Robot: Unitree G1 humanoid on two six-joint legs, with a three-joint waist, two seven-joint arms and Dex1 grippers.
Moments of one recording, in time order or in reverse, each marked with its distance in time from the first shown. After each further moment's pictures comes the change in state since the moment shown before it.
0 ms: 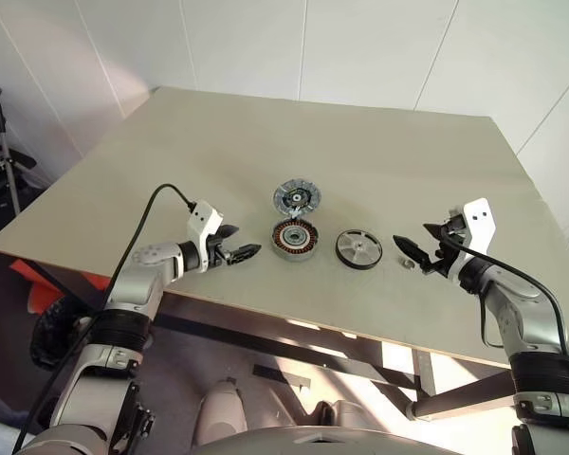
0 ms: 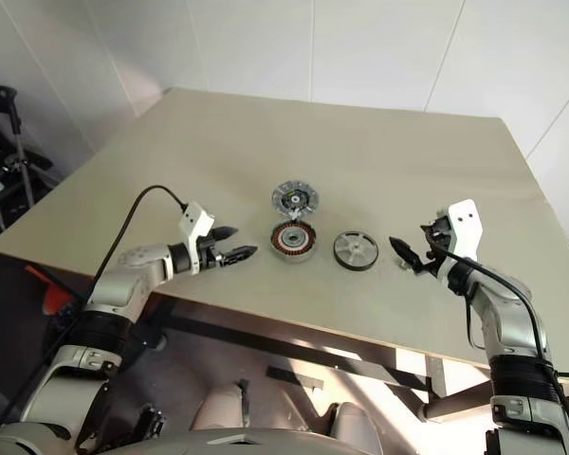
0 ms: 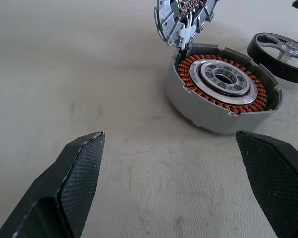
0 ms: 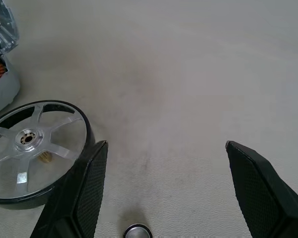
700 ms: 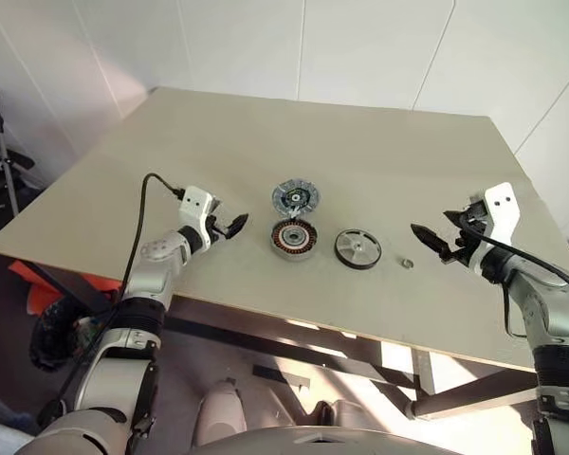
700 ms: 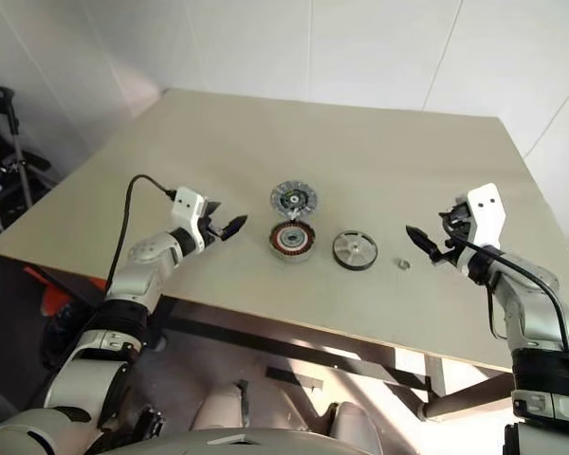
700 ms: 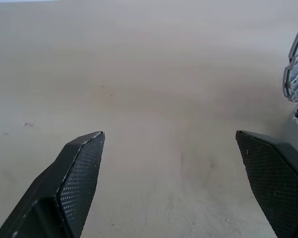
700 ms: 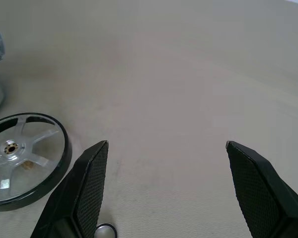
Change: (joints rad) left arm -0.100 -0.108 0.084 0.235 0.103 -0.269 0.309; right arm -0.008 -0.088 -0.021 -0.098 0.018 0.091 0.002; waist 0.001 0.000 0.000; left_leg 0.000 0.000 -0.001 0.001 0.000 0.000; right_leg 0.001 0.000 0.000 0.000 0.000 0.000
